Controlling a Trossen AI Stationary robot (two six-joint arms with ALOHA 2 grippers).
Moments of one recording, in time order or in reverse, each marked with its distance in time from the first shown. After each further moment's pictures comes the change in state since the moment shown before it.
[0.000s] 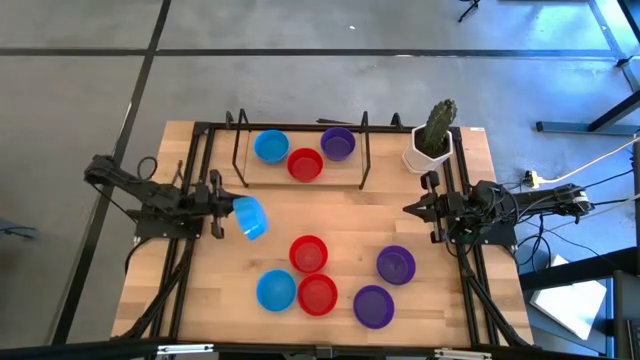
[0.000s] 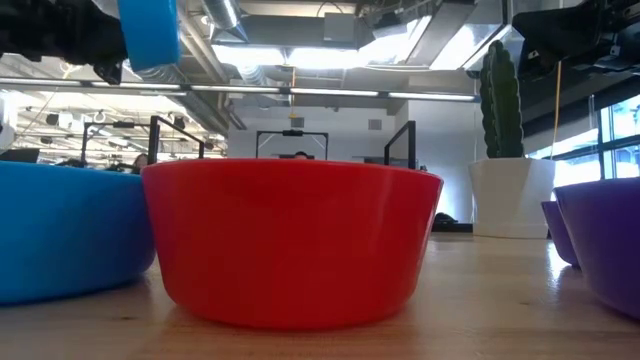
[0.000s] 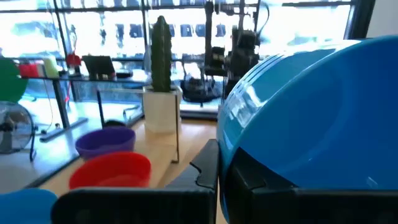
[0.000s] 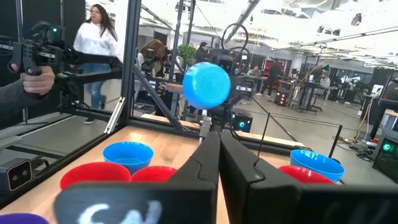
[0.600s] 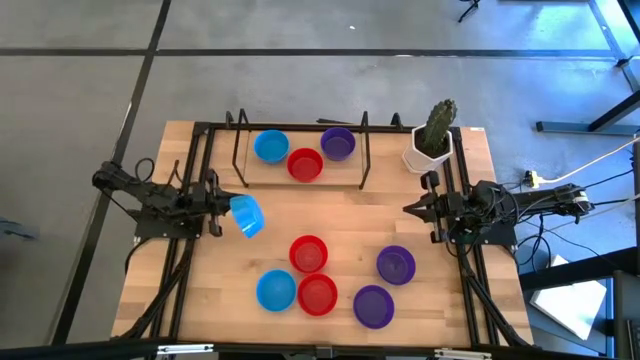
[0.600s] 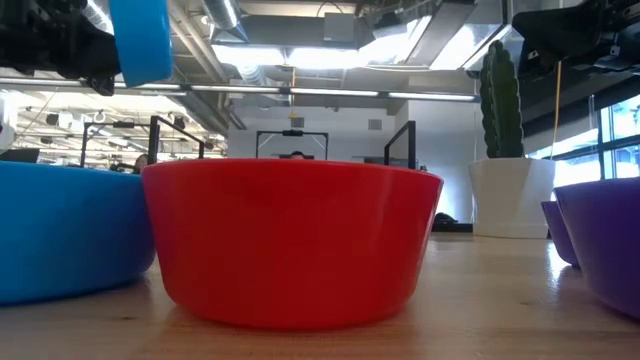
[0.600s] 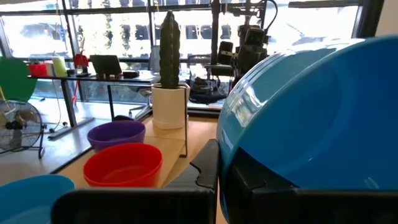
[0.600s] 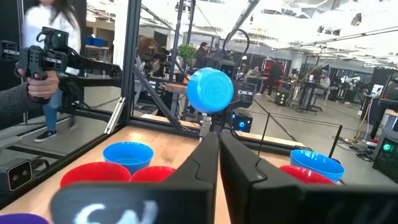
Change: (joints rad) left arm -0.004 -0.165 -0.049 -0.116 -0.028 0.002; right arm 0.000 0.000 0.000 0.000 0.000 0.000
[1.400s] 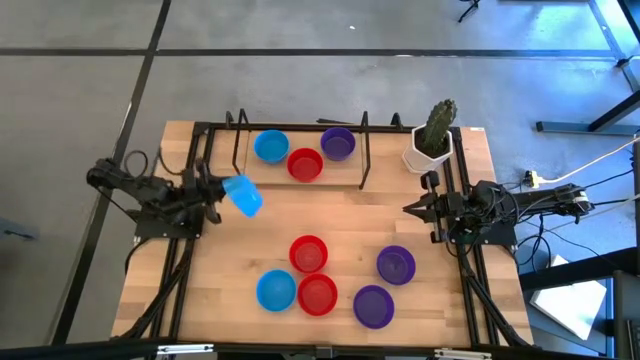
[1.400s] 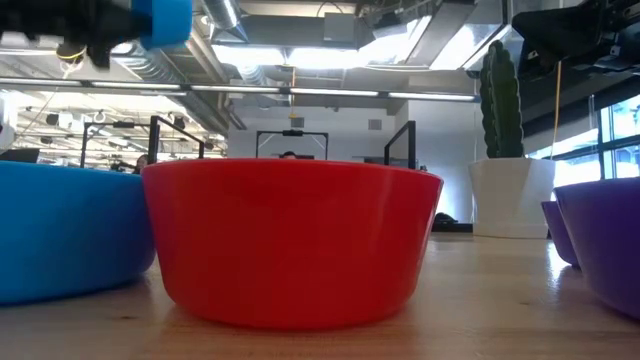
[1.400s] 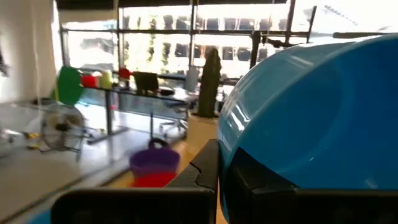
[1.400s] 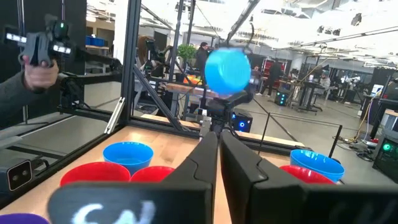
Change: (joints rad) left arm 0.018 0.101 0.122 0.104 -0.157 0.030; right arm 0.000 0.000 0.000 0.000 0.000 0.000
